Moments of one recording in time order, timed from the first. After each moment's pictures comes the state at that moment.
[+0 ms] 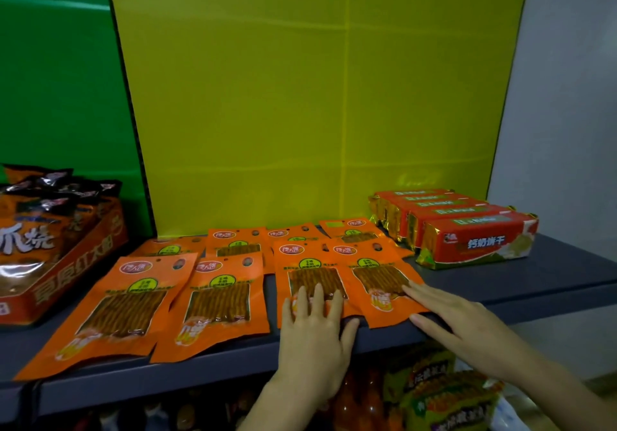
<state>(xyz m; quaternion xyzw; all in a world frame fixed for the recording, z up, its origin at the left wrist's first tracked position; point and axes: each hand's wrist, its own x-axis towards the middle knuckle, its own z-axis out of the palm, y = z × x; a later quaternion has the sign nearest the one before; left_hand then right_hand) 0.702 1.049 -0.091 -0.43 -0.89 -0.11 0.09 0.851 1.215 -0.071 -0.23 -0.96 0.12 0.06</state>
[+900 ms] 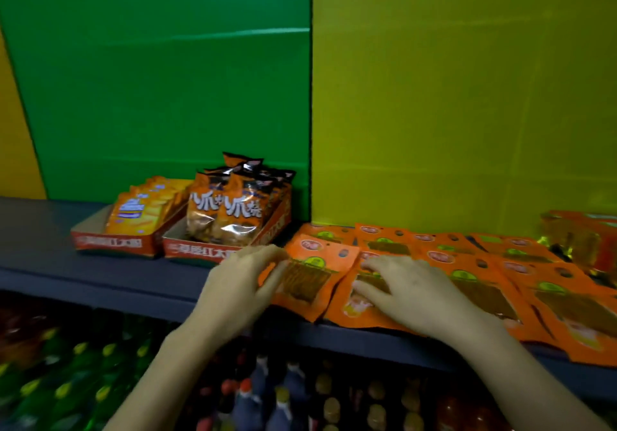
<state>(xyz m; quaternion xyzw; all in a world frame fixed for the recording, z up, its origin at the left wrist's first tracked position) 0.587 0.796 -0.034 -0.34 -0.87 -0.24 0.25 0.680 1.005 -0.011 -0.03 -0.99 0.01 0.13</state>
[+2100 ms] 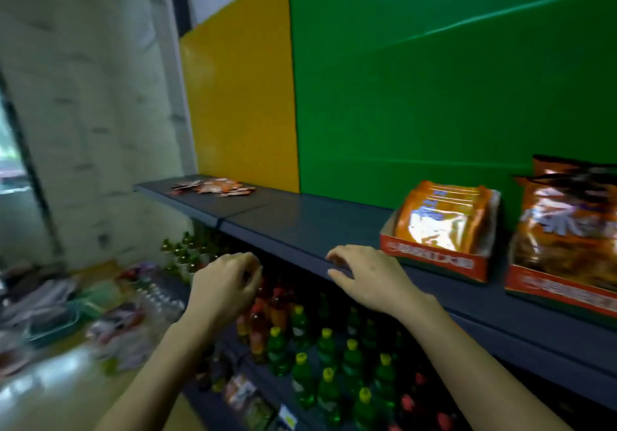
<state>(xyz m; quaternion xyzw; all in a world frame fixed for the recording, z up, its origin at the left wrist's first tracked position) 0.463 0.313 -0.063 -0.05 -0.93 -0.05 0.35 0.436 0.547 -0.028 0.28 -0.94 0.14 0.15</state>
